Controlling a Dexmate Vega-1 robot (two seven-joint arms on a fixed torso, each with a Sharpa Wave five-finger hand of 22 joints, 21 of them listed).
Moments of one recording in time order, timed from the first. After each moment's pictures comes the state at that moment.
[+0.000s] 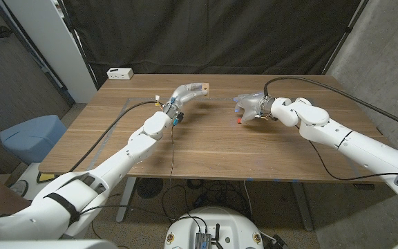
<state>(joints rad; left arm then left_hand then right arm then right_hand) 0.58 0.38 0.60 -1.07 -0.26 -0.40 0.04 0.96 0.00 0.30 -0.14 0.19 0.81 -0.20 0.23 0.20 0.76 -0.22 0.44 0.51 0.46 -0.05 0.30 0.26 0.13 0.10 0.20 0.18 -0.52 -0.82 -0.80 -1.65 -0.80 -0.05 0.31 0.80 -0.14 0.44 -0.17 0.21 0.43 -0.12 0.36 0.27 0.04 -0.06 0.18 0.20 0.00 -0.02 0.21 0.20 0.21 0.03 0.19 0.17</state>
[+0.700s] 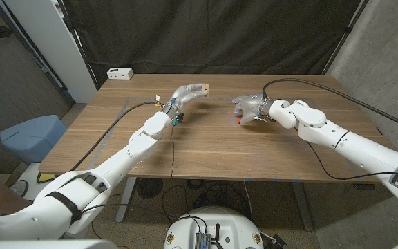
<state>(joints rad) 0.57 0.37 0.60 -1.05 -0.27 -0.41 0.03 0.96 0.01 0.30 -0.14 0.19 0.81 -0.19 0.23 0.20 0.76 -0.21 0.44 0.52 0.46 -0.05 0.30 0.26 0.13 0.10 0.20 0.18 -0.51 -0.79 -0.82 -1.60 -0.81 -0.03 0.27 0.81 -0.14 0.45 -0.17 0.21 0.45 -0.12 0.39 0.29 0.05 -0.05 0.19 0.20 0.01 -0.02 0.21 0.20 0.23 0.02 0.19 0.17</state>
